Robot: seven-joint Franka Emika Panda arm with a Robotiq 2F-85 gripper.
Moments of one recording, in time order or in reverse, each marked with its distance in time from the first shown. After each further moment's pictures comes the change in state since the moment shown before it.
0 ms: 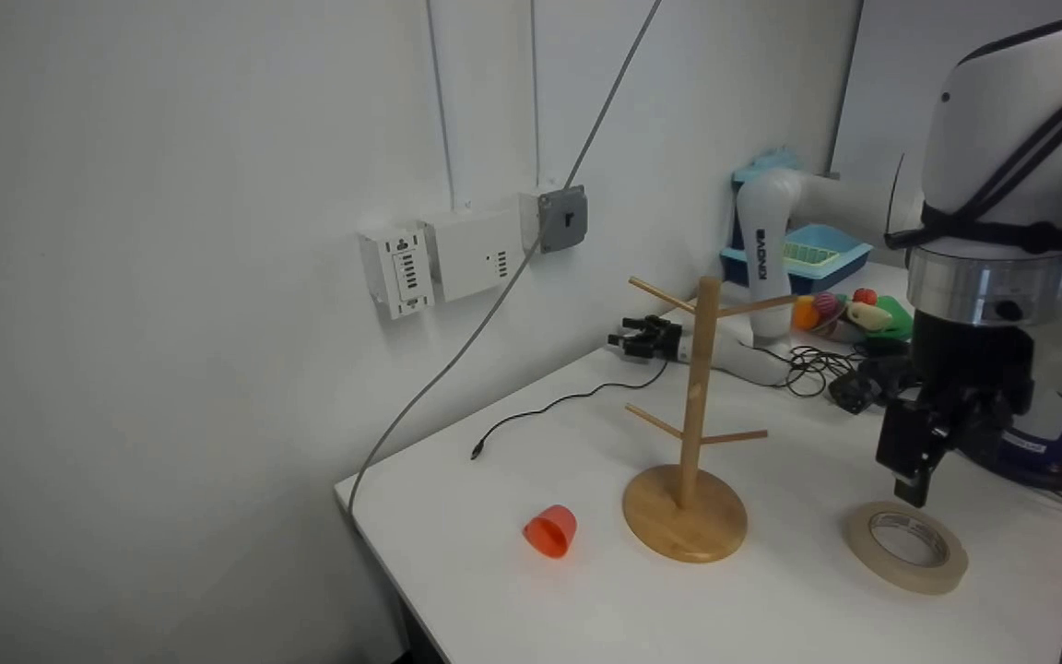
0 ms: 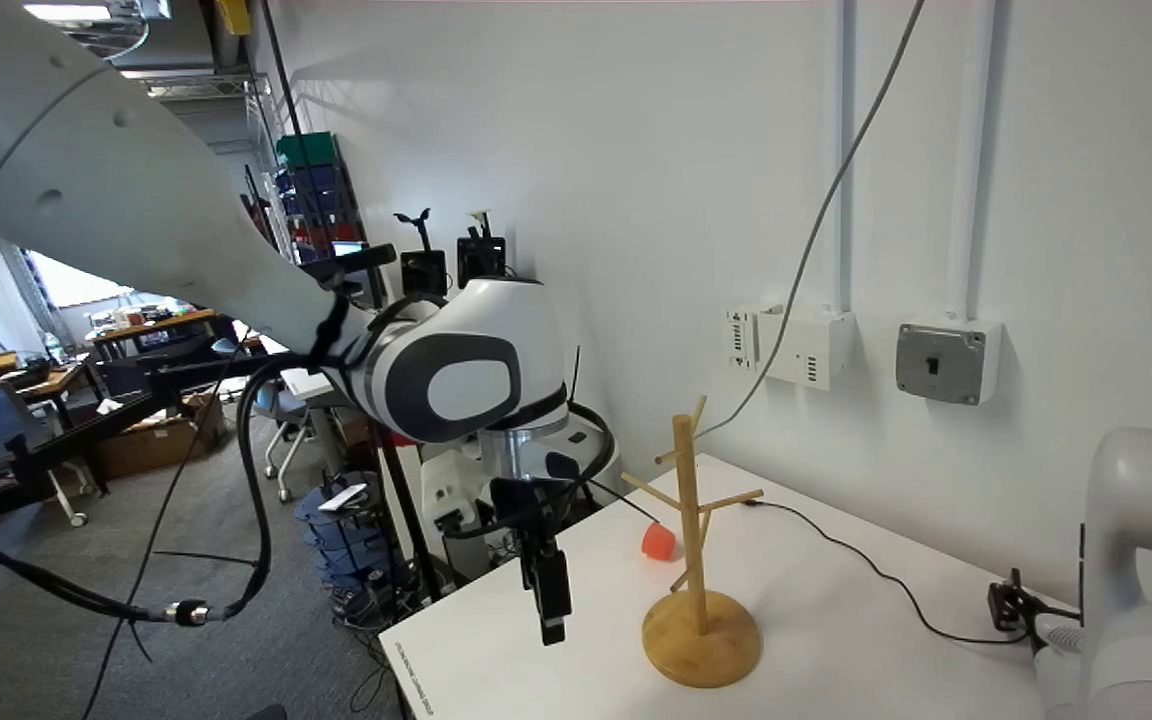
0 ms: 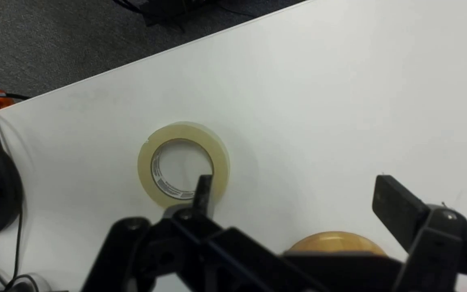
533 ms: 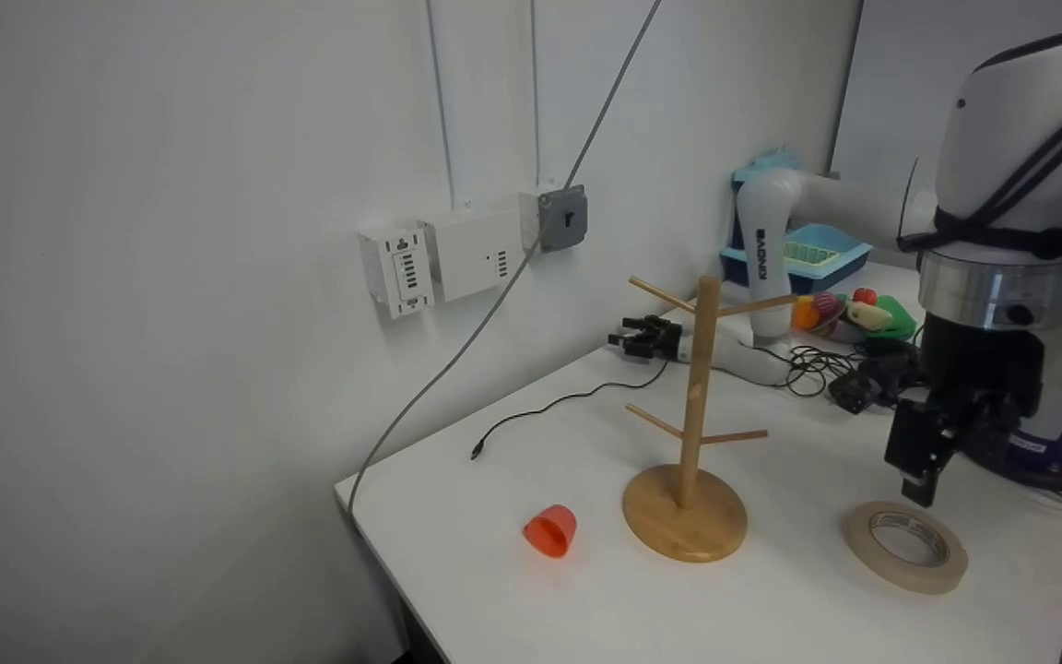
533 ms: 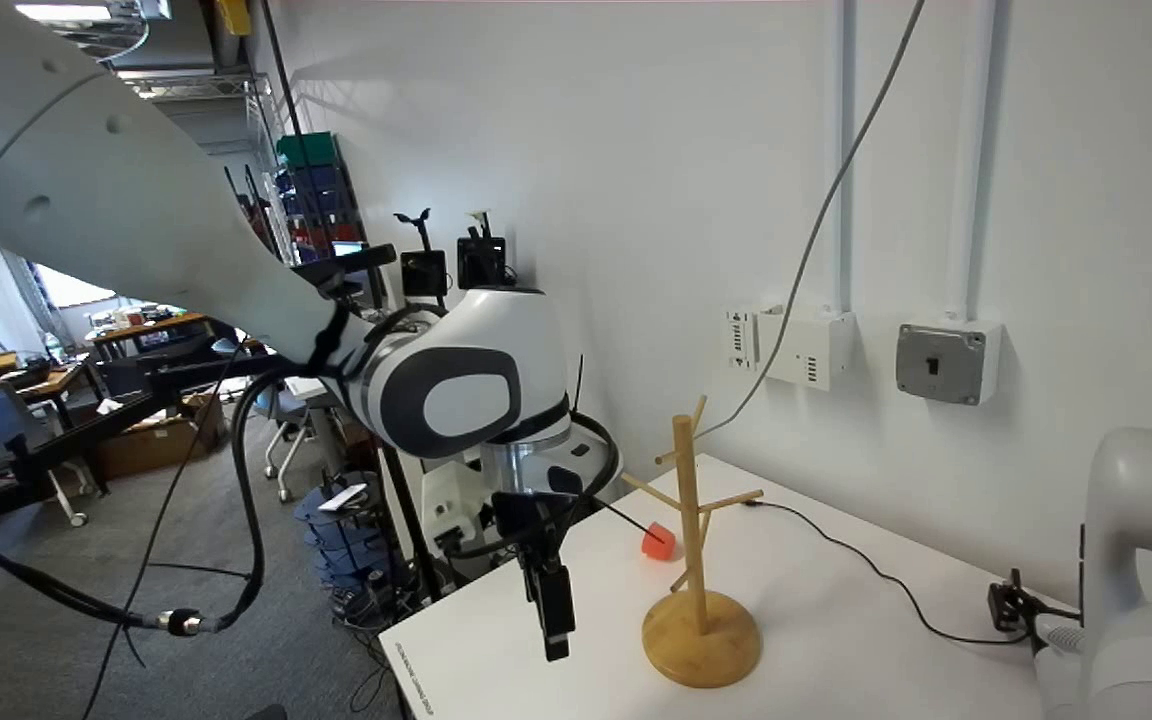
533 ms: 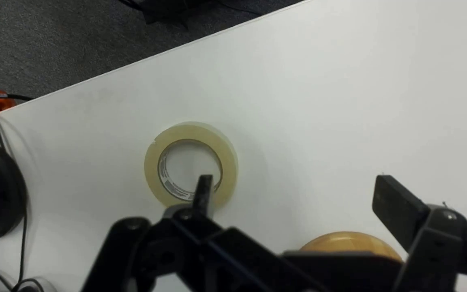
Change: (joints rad) arm -0.001 -0.006 -0.026 -0.031 0.000 0.038 -0.016
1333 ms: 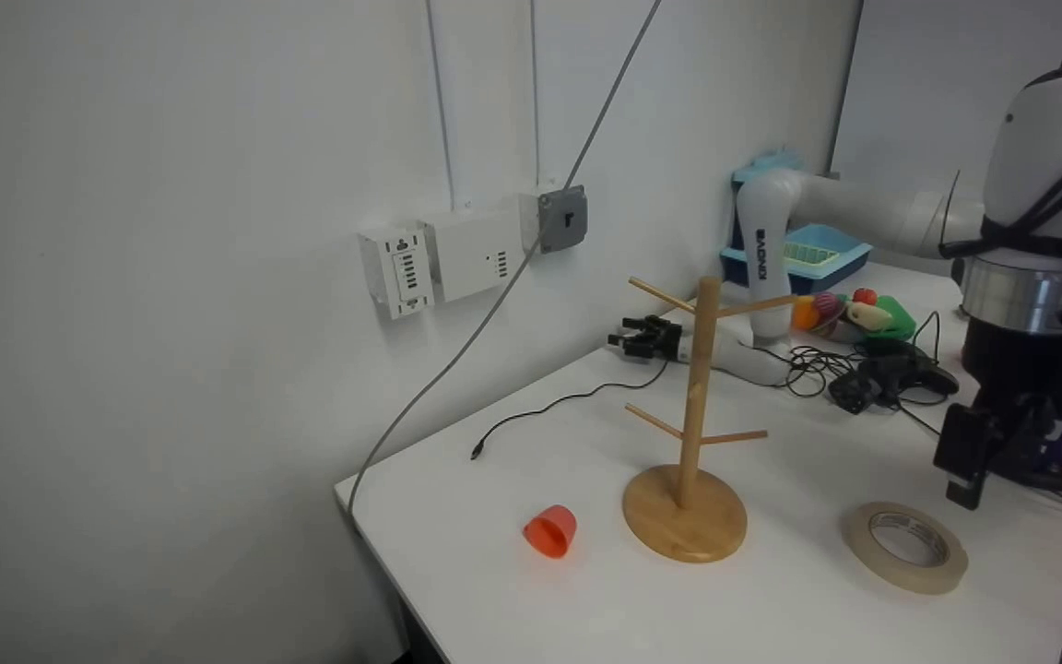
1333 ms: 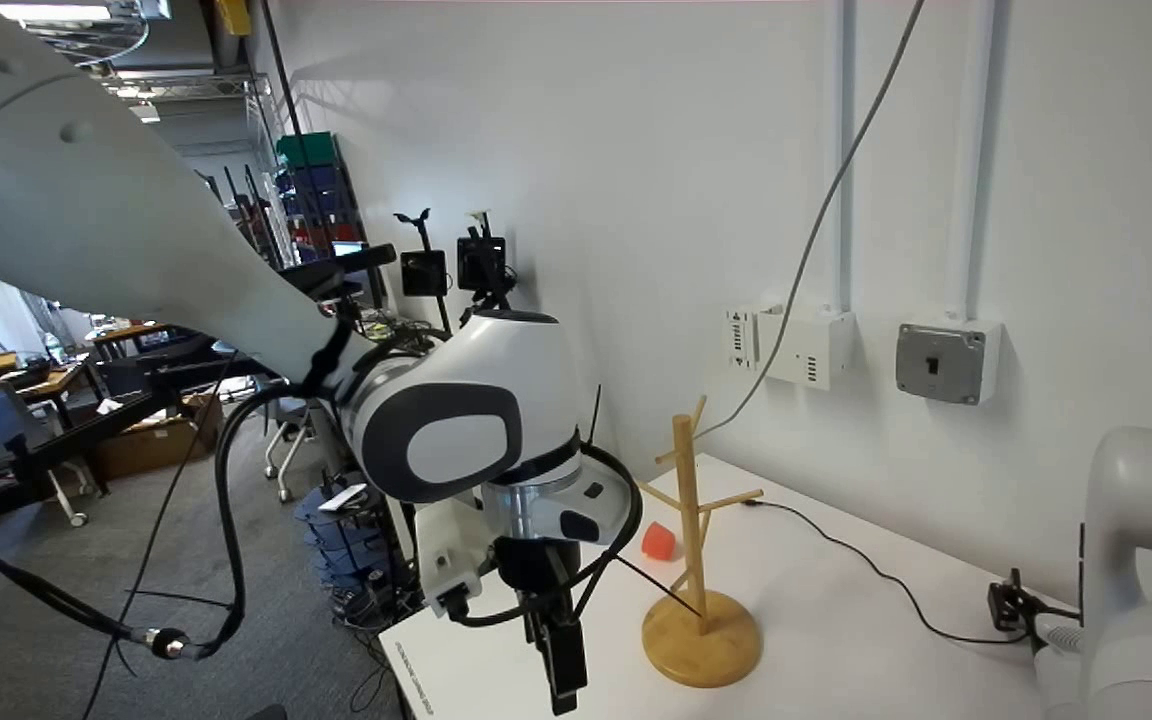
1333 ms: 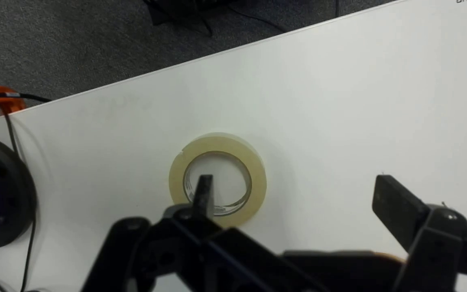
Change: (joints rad) arm -0.028 -0.023 -0.062 -0.071 0.022 0.044 -0.159
